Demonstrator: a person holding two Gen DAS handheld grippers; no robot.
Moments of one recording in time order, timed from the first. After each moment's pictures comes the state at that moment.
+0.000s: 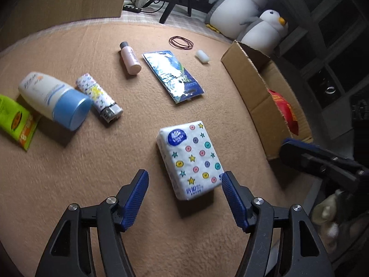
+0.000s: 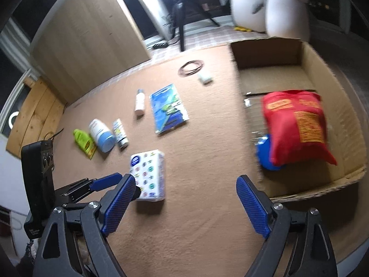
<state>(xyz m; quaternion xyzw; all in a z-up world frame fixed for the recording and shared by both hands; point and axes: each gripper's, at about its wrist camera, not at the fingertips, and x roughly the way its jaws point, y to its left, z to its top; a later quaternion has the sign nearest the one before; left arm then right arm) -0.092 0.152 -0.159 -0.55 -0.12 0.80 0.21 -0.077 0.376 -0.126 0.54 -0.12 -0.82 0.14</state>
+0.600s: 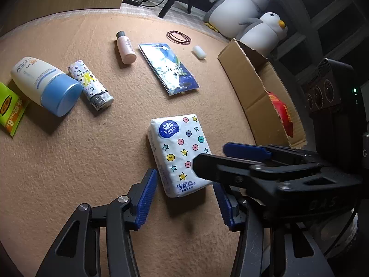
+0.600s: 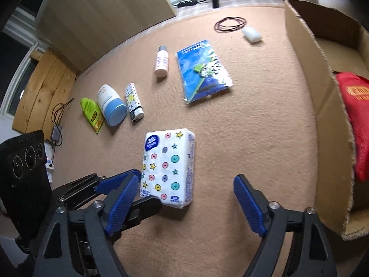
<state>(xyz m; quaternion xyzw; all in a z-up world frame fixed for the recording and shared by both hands) -0.091 0.158 -0.168 -0.55 -0.14 0.79 0.22 -0.107 0.333 -0.178 0.60 -0.11 -0.76 0.21</state>
